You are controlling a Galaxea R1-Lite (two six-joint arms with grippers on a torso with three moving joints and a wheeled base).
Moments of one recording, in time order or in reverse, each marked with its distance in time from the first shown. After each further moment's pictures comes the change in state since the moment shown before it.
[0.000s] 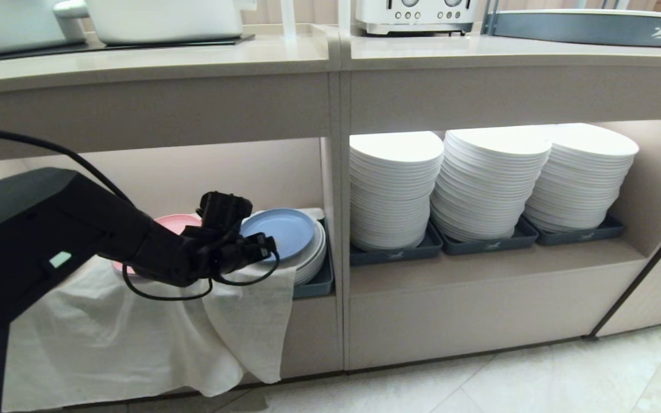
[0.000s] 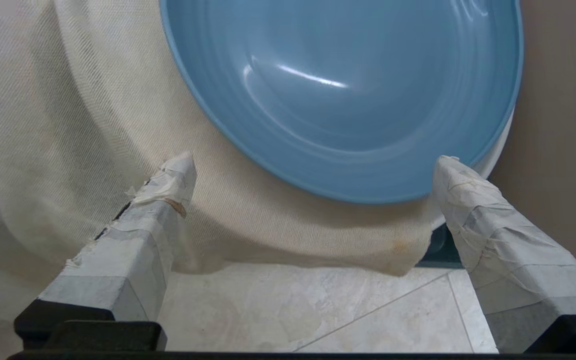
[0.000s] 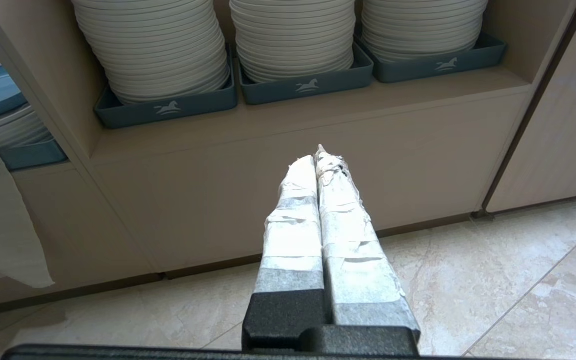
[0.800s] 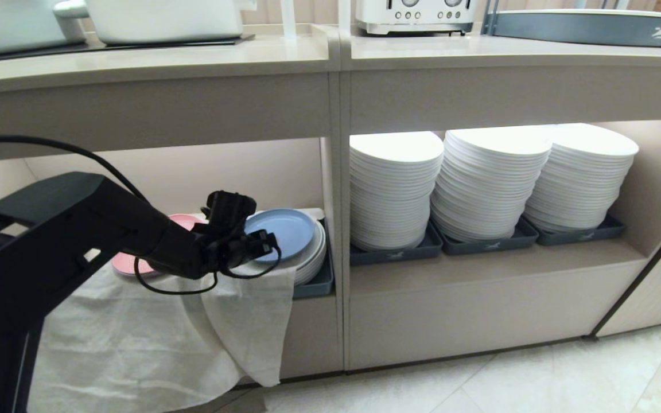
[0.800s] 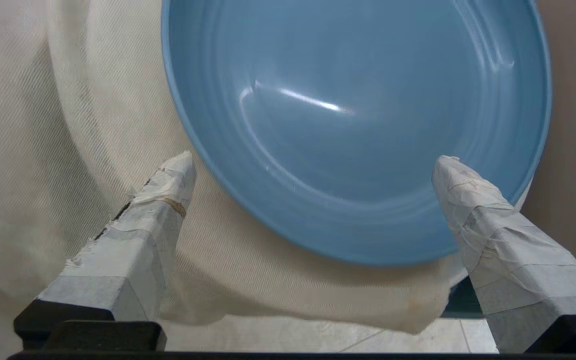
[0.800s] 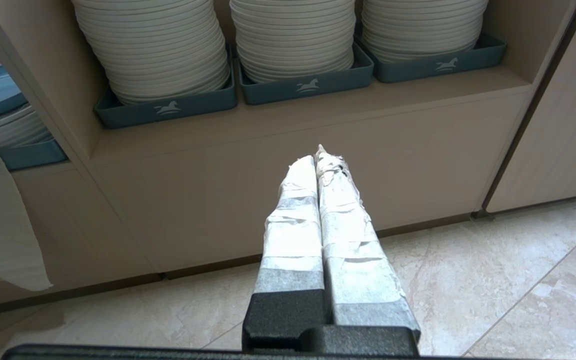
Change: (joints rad) left arm 0.018 0.082 -0.107 0.016 0.016 -0.002; right arm 0.000 0.000 0.000 0.000 0.000 0.000
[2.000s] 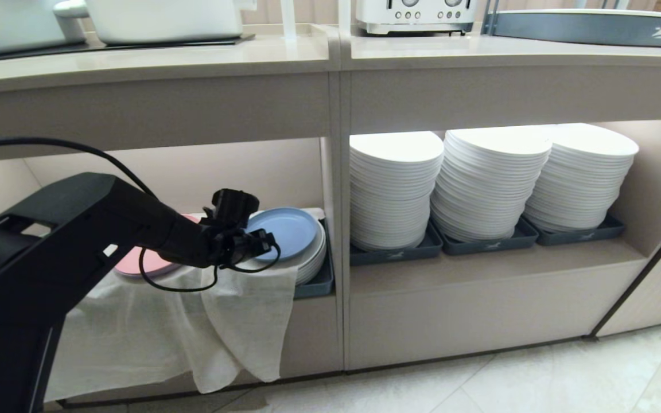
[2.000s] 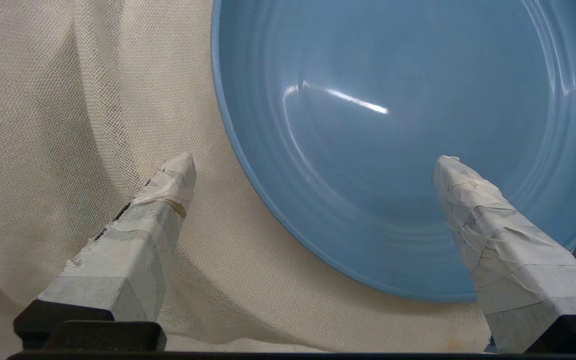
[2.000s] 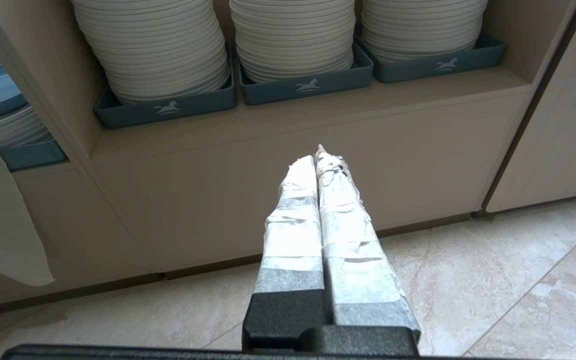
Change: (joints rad) left arm 0.016 0.061 -0.120 0.126 0.024 -0.014; right arm 0.000 0.000 0.000 0.000 0.000 0.000
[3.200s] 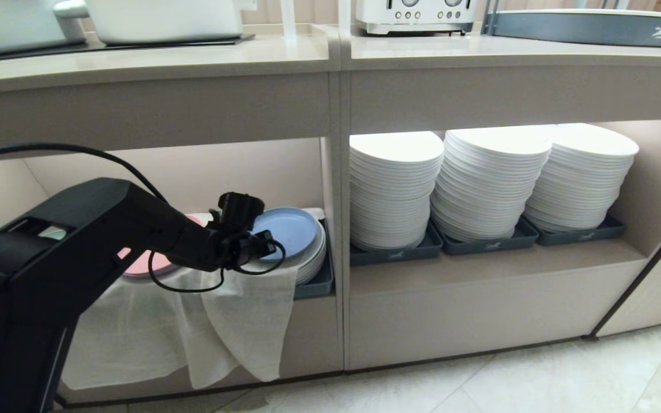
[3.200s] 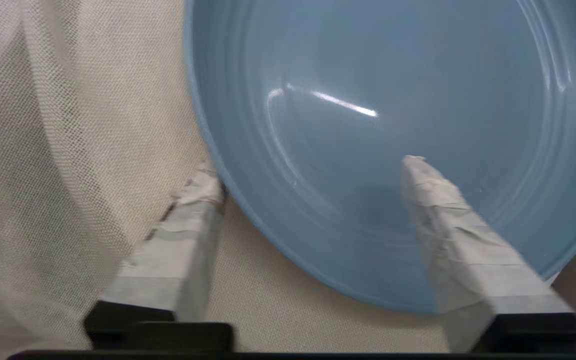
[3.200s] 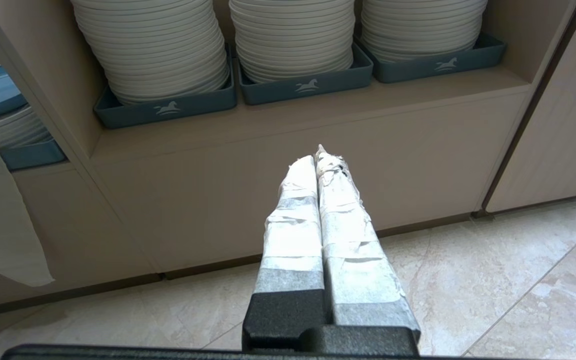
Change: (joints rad) left arm -0.013 0.033 -0.013 -0.042 -0.001 -0.009; right arm 0.000 0.000 0.000 0.000 0.000 0.000
